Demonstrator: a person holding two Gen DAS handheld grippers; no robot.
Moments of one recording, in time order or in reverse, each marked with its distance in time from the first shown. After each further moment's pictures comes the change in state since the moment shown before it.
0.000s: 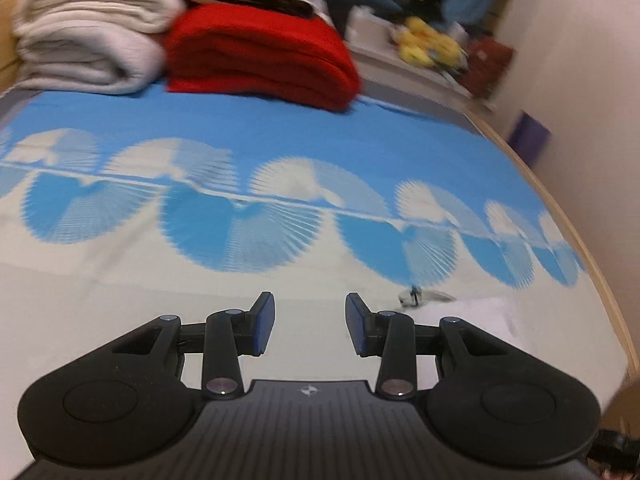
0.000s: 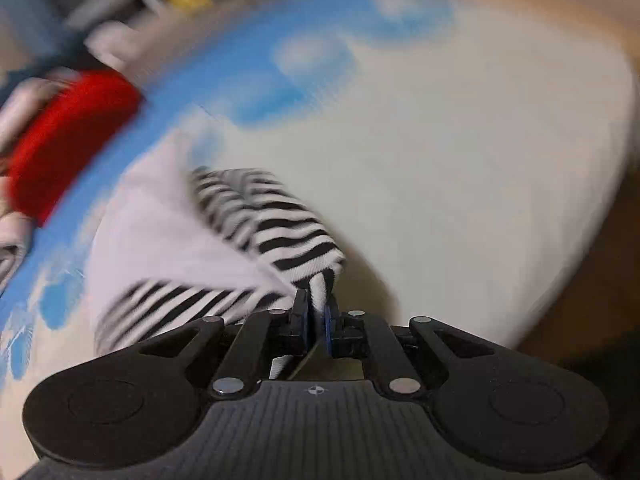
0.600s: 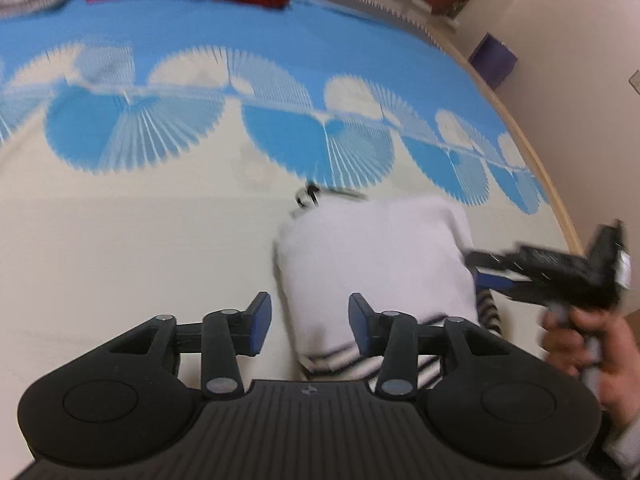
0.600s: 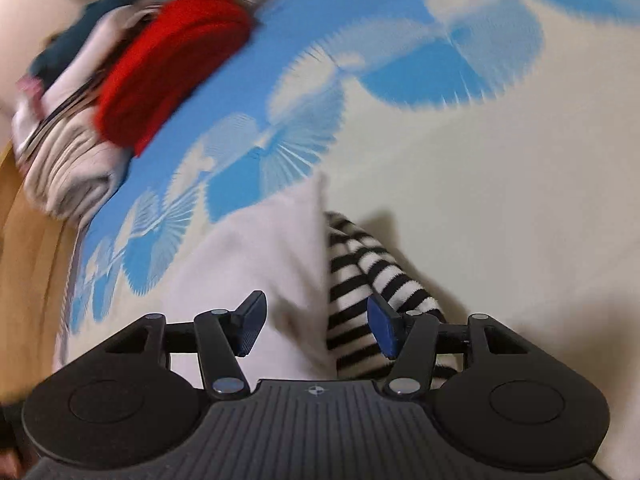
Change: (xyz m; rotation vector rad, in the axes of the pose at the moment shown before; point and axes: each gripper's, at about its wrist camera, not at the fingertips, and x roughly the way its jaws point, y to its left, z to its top) left arm 0.085 -0.071 -0.042 -0.022 0.280 -0.159; right arm 0.127 0.063 0.130 -0.187 0.283 0.374
